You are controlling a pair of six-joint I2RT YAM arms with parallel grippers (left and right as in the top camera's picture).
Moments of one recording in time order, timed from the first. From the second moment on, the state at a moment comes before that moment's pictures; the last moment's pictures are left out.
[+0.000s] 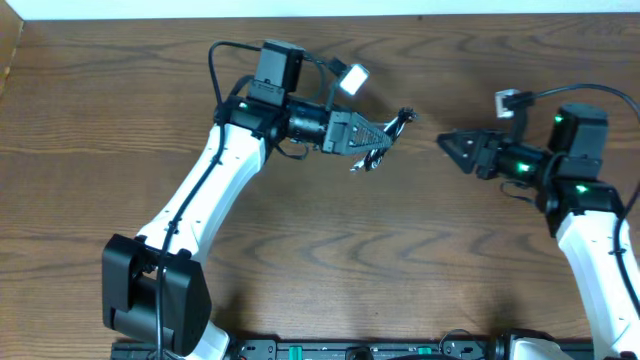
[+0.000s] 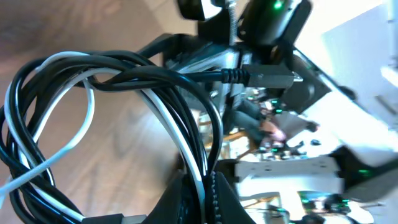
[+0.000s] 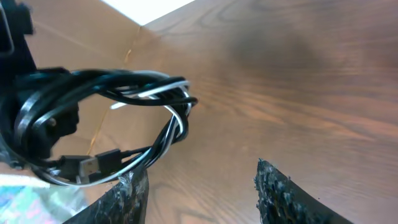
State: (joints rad) left arm -0.35 1.72 1.40 -0.52 1.35 -0.21; right arm -0.06 1.29 0.87 -0.28 -0.90 0.31
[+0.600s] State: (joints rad) left arm -0.35 1.72 1.40 -0.39 1.38 -0.58; right arm 0.26 1.36 0.87 -0.09 -0.46 0.68
